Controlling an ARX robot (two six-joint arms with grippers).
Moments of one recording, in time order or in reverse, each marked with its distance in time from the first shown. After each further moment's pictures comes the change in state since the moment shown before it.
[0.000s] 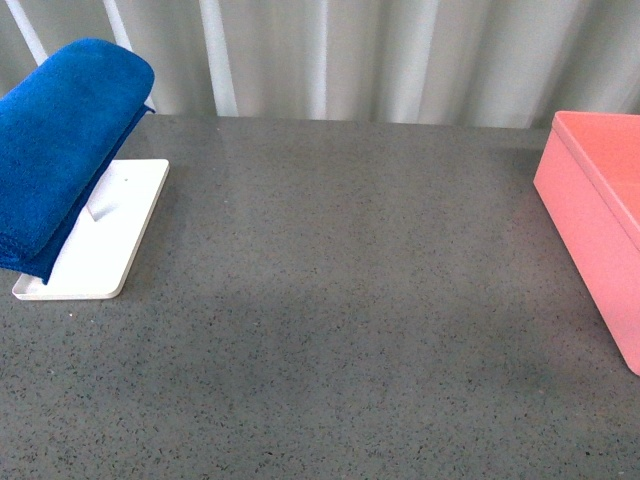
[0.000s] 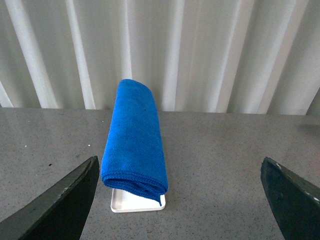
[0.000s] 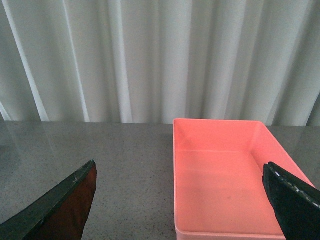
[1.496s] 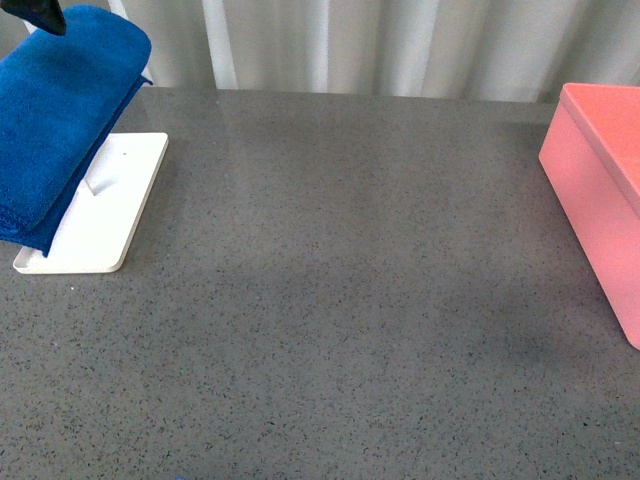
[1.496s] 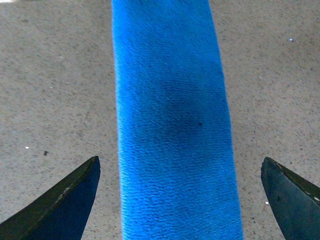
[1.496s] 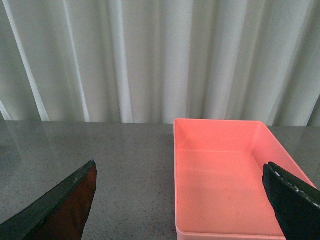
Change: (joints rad) left arm 0.069 1.918 1.433 -0.324 -0.031 0.134; right arm 0.000 0.000 0.000 0.000 0.000 0.000
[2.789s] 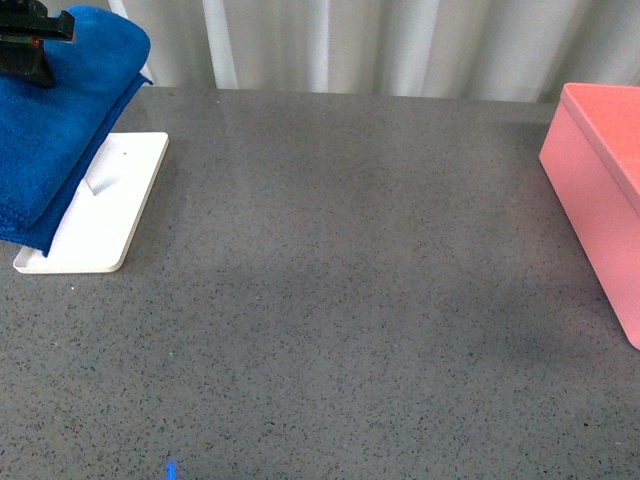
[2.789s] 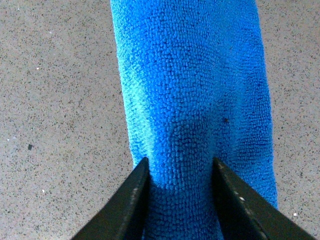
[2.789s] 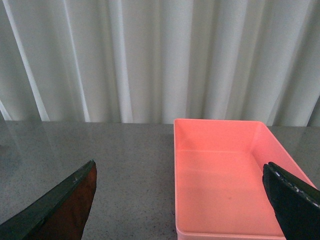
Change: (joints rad) left arm 0.026 0.098 -0.037 0.101 -0.011 -0.001; right arm 0.000 0.000 0.000 0.000 0.000 0.000
